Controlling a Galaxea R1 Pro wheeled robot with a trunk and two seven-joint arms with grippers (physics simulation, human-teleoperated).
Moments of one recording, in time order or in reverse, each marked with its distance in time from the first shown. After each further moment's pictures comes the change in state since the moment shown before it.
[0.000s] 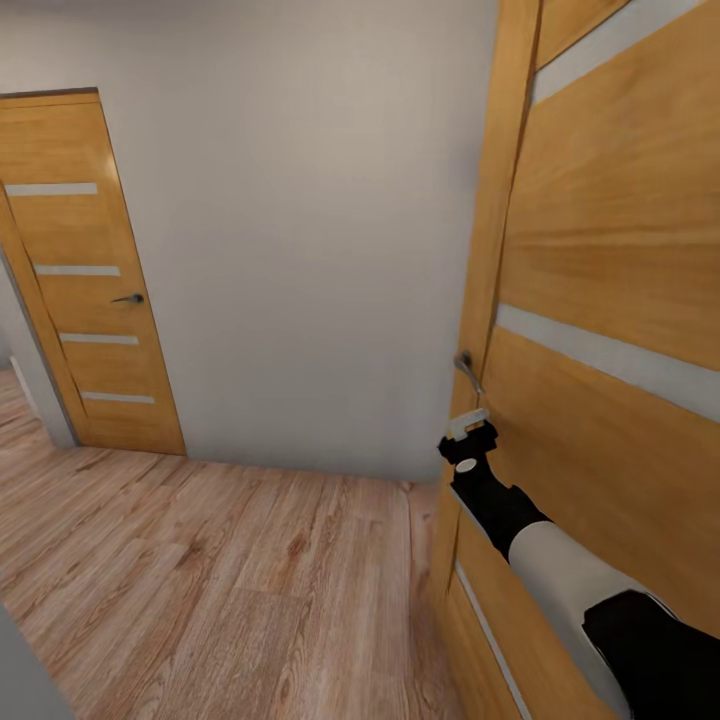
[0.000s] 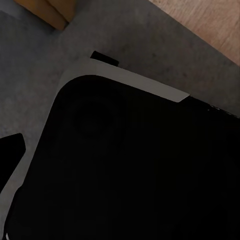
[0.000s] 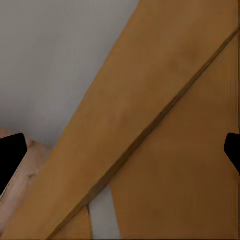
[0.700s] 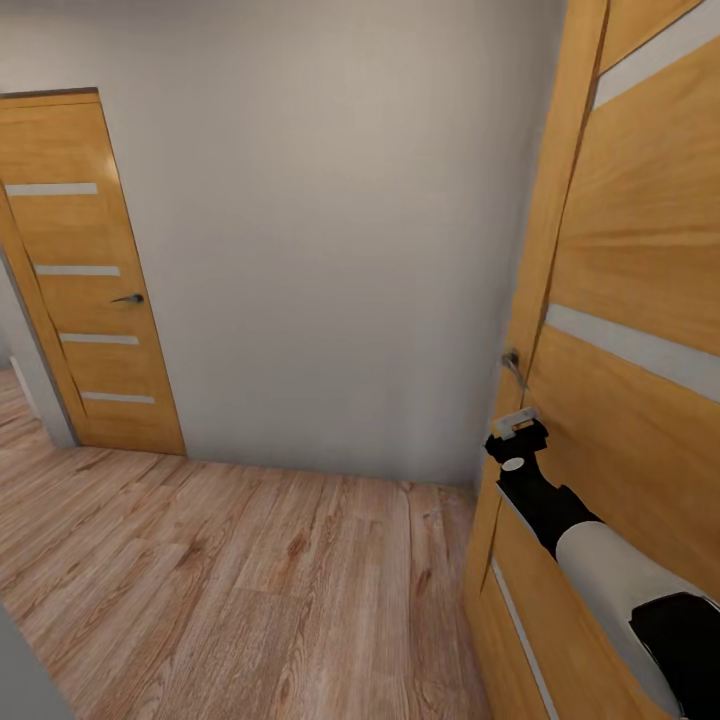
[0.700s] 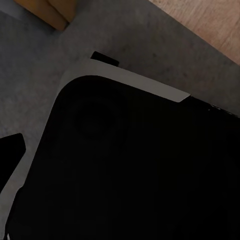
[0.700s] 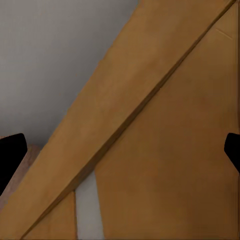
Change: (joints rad) left arm 0.000 0.001 -0.002 0.000 -0.003 0.000 0.000; right arm 0.000 -0.152 -0.024 -0.003 0.001 -0.011 0.002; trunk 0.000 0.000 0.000
